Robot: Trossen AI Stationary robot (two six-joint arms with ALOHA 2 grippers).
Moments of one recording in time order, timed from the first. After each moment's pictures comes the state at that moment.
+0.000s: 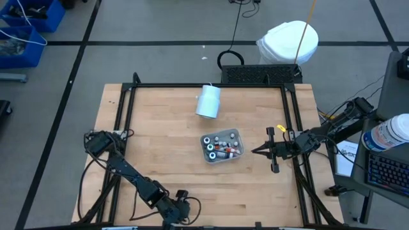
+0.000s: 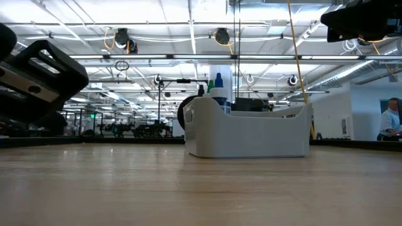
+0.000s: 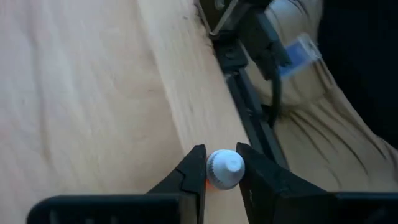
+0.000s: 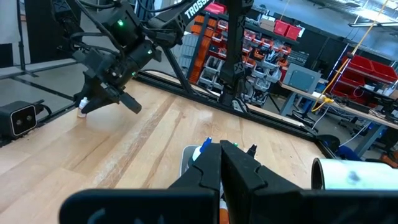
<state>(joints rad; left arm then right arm) -0.75 1.97 1.10 0.06 -0.04 -0.49 0.52 0.59 0.19 0.35 0.42 -0.26</state>
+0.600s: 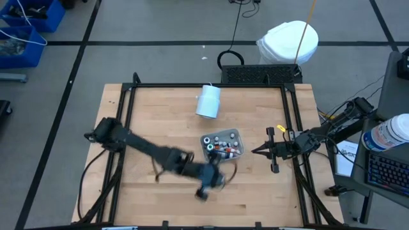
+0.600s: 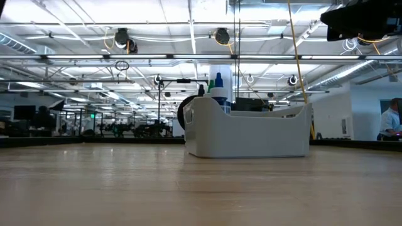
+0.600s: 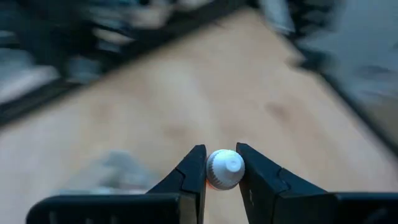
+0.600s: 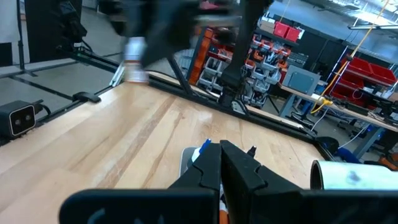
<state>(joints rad) -0.39 1.91 1.67 -0.43 -0.19 0.17 0.52 0.59 0.19 0.36 0.42 -0.27</state>
